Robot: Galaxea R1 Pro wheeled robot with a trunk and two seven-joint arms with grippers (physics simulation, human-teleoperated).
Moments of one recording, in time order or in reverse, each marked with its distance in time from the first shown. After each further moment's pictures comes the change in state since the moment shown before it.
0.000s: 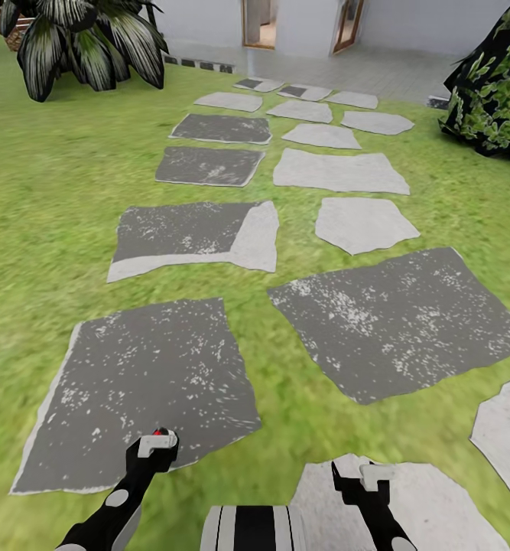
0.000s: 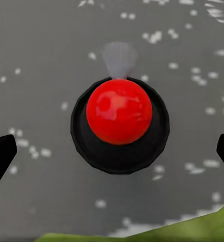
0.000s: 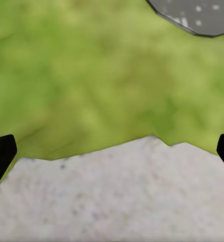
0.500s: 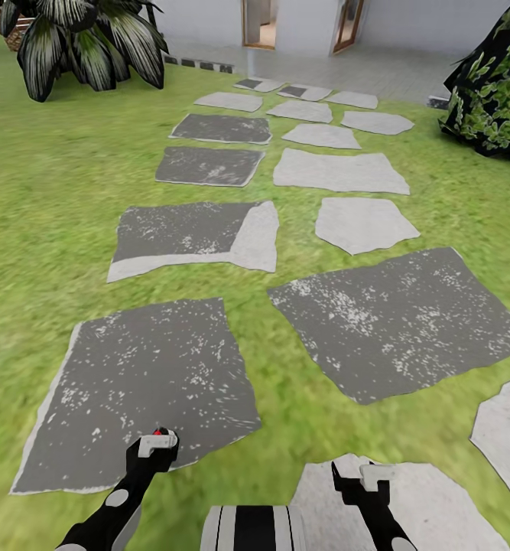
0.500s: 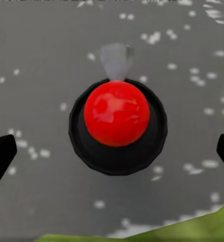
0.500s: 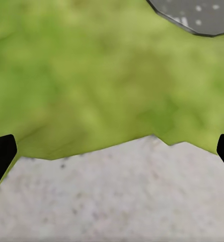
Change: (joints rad) left arm 0.000 0.000 0.000 -0.001 0.000 -0.001 -0.003; right arm 0.000 0.000 0.000 0.001 0.000 0.000 0.000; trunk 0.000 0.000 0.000
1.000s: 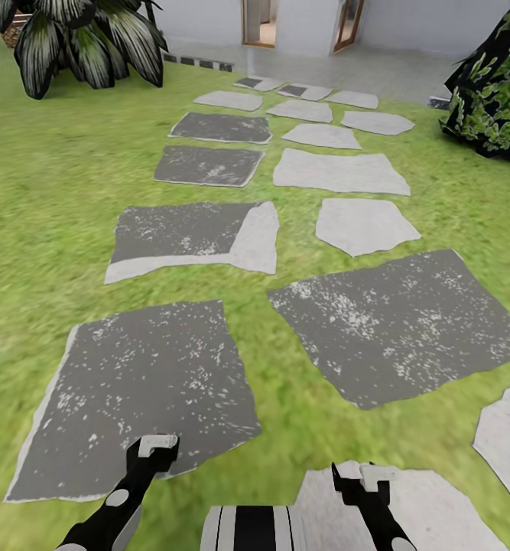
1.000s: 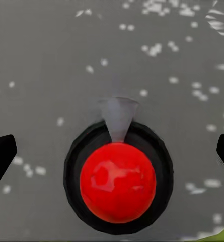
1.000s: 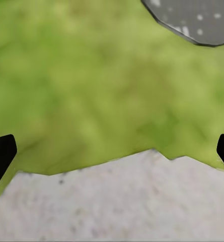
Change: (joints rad) left arm 0.000 -0.001 0.000 -0.001 0.004 0.001 0.000; right arm 0.000 0.000 0.000 0.002 0.000 0.000 0.000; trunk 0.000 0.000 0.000
